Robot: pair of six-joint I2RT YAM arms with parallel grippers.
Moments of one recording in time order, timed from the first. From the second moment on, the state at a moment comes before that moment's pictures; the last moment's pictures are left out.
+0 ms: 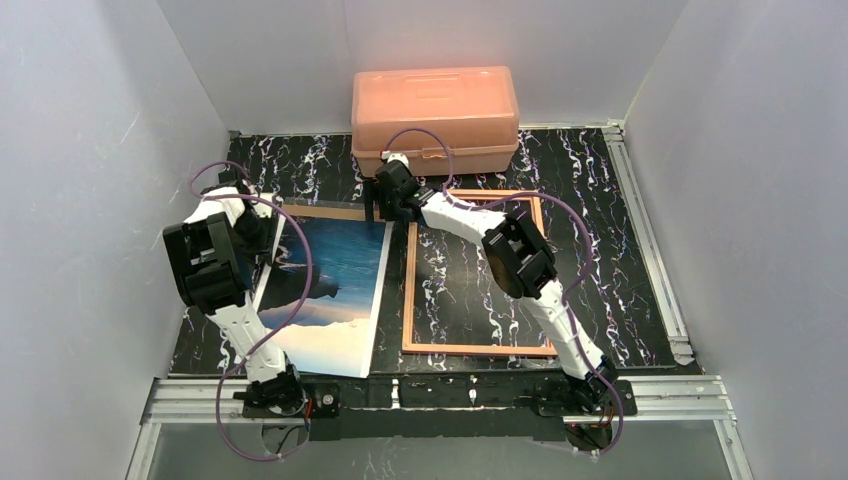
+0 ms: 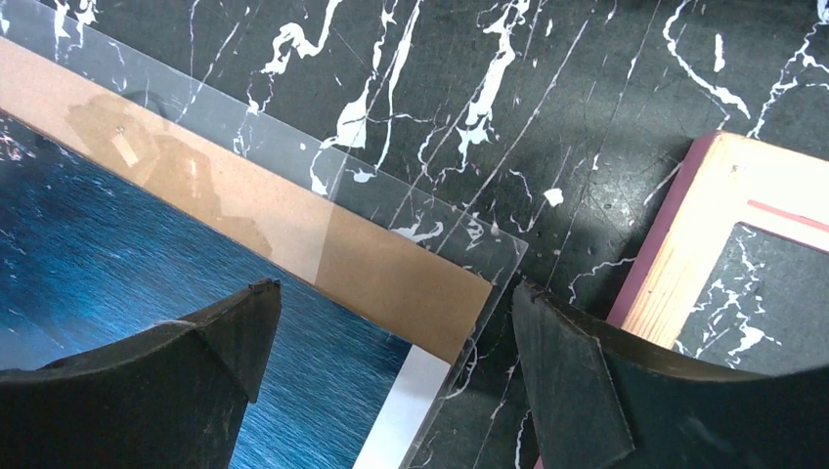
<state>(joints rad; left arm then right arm) 0.30 1.93 1.34 -0.84 0.02 0.36 0.82 2.44 2.03 -0.33 0.13 0.52</state>
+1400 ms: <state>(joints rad) 0.26 1.93 1.33 -0.84 -0.04 0.38 0.79 2.14 1.46 0.45 -0.35 0.75</state>
